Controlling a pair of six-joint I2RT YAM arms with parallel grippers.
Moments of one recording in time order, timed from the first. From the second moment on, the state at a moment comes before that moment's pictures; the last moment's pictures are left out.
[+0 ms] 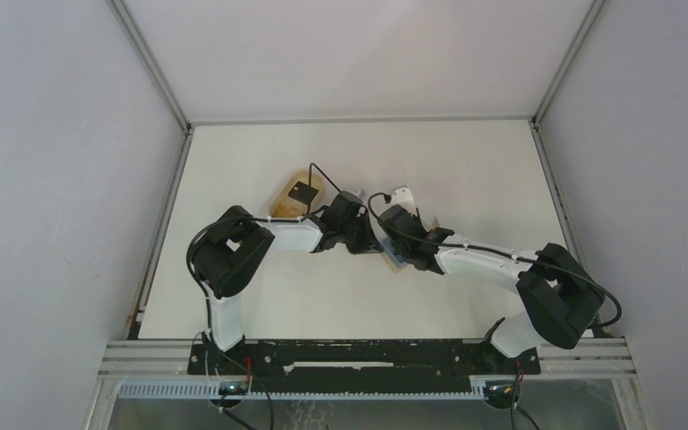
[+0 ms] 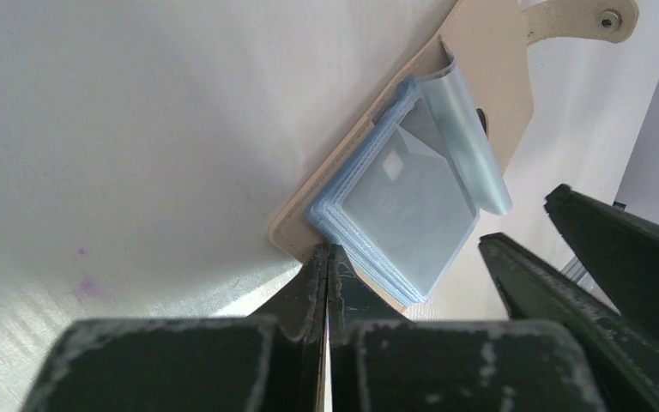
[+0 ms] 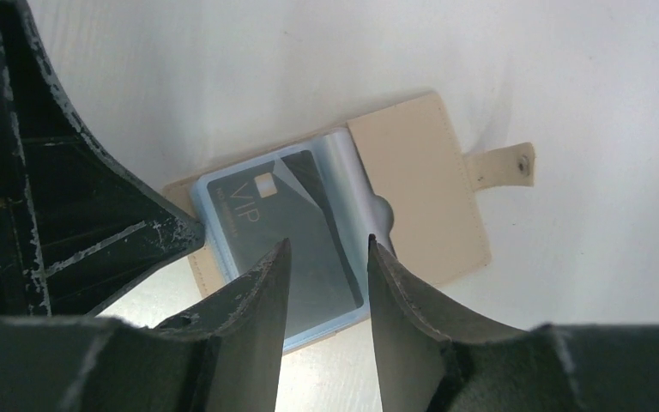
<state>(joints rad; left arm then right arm) -0.75 1.92 1.03 0.07 0.24 -0.88 0.80 1.47 0.81 -0.25 0.53 0.31</state>
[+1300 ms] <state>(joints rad) -0.74 1.92 1.03 0.08 0.26 -0.88 0.89 1.63 0.85 -0.23 0.52 0.33</state>
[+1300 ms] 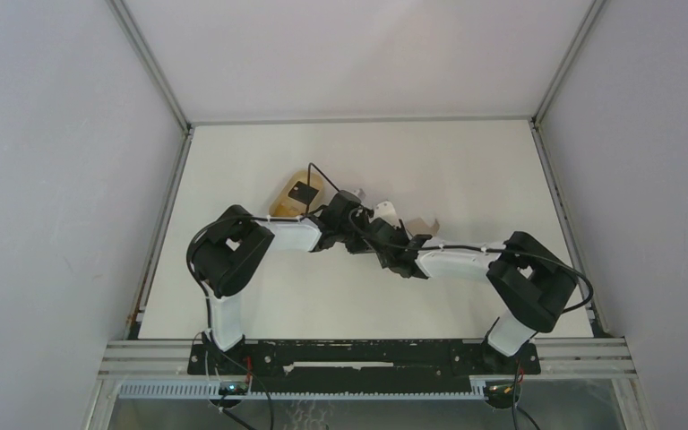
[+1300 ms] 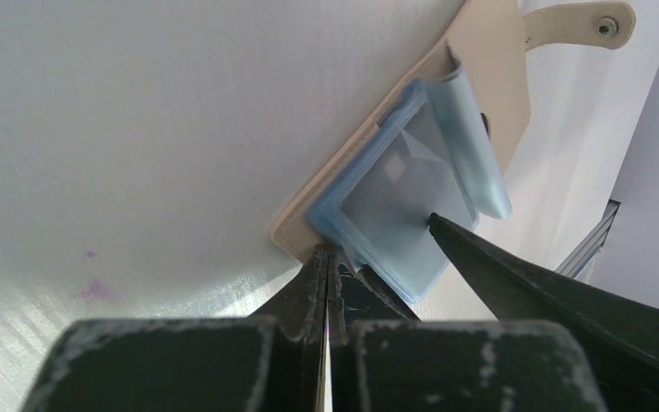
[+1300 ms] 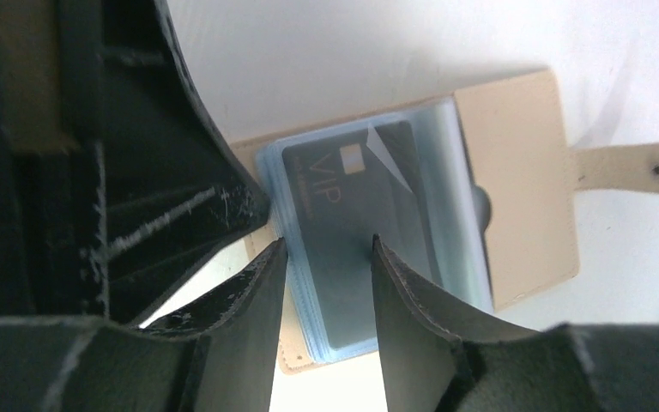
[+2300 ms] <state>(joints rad) -0.74 1.92 1.01 0.09 0.28 -0.88 0.87 1.56 0.76 -0.20 0.57 0.35</state>
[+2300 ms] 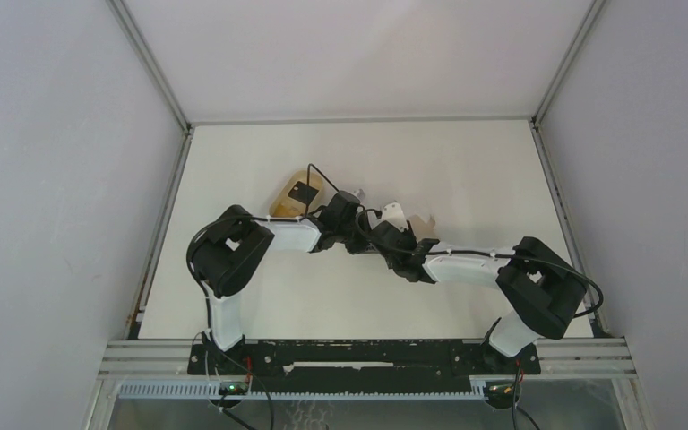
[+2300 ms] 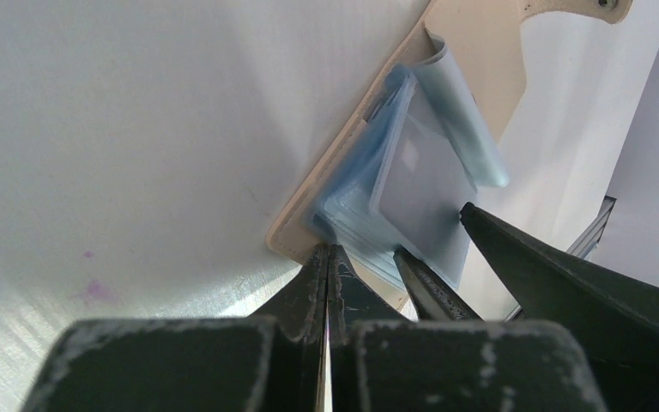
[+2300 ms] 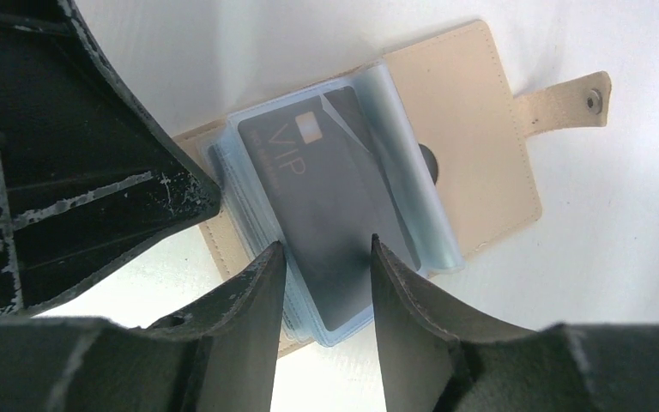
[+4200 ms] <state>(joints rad) -0.73 1.94 1.03 0.08 0.30 -0.88 0.82 1.63 0.91 -0.26 0.69 0.34</state>
